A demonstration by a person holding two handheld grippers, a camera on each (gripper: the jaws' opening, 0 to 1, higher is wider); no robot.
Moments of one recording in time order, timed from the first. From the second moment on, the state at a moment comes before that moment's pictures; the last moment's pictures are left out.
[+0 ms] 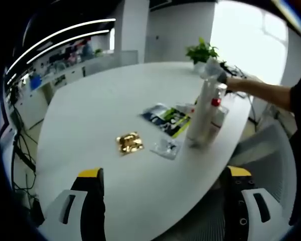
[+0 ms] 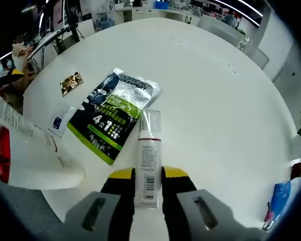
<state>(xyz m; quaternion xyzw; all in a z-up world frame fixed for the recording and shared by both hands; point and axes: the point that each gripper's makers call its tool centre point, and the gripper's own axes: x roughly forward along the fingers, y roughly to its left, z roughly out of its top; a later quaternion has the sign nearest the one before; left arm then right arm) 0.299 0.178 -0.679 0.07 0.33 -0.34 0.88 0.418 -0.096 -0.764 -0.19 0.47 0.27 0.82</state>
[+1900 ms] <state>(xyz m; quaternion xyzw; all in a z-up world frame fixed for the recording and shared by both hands) 0.284 0.139 -0.631 0.05 0.24 -0.39 0.89 0.304 -0.010 -0.571 -0.08 0.18 0.39 0.90</state>
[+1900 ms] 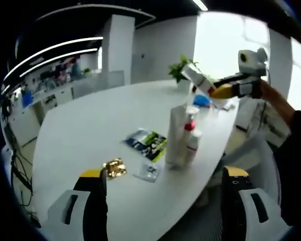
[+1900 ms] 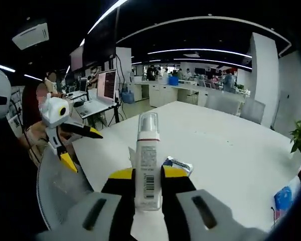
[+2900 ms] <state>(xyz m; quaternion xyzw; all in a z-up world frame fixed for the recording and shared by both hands) 0.282 0.095 -0.578 -0.24 0.14 -0.48 0.83 0.259 0.082 -0.594 0.02 0.20 0.50 0.84</state>
